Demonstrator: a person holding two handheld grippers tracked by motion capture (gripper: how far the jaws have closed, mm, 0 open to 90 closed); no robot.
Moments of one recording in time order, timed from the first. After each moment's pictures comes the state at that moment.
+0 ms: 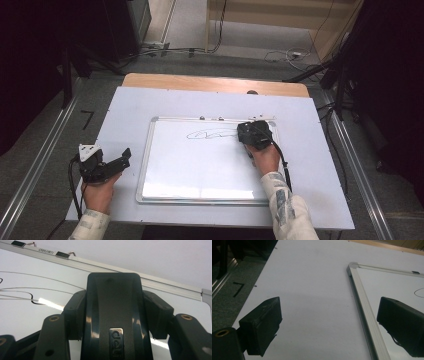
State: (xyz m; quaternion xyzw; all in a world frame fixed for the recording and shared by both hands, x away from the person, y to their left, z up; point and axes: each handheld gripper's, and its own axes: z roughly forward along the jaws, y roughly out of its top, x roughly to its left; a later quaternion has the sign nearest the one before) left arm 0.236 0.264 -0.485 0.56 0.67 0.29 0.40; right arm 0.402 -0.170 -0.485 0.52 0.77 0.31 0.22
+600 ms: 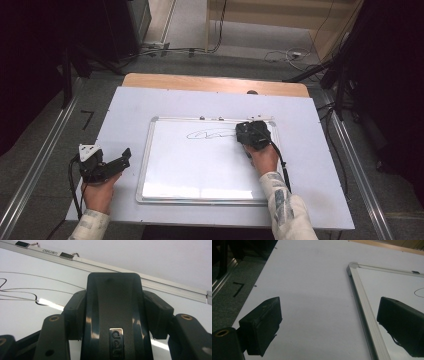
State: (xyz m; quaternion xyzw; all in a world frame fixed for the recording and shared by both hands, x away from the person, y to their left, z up) left arm 0.236 0.264 -0.485 0.56 0.67 0.29 0.40; right arm 0.402 -0.166 -0.486 0.51 0.77 0.31 0.22
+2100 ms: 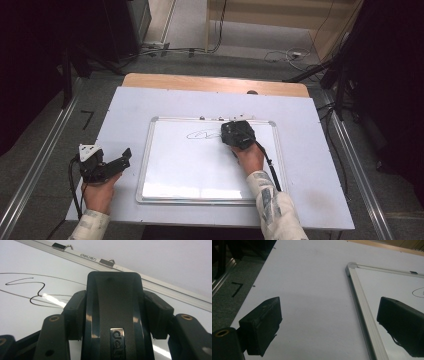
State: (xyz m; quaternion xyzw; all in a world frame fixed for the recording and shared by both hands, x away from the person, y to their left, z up) left arm 0.236 0.264 -0.485 0.56 0.67 0.29 0.40; right arm 0.398 -0.119 -0.488 0.47 0.79 0.31 0.23
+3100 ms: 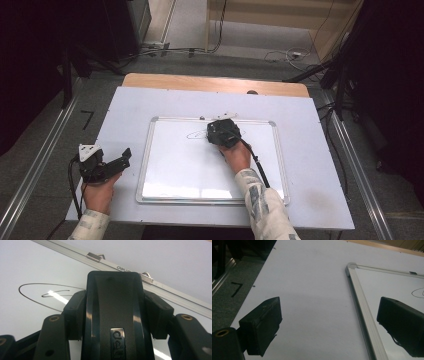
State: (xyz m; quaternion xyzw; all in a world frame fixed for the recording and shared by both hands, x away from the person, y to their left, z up) left arm 0.235 0.265 -0.485 0.56 0.67 0.29 0.40; right arm 0.400 -0.076 -0.488 0.45 0.81 0.31 0.22
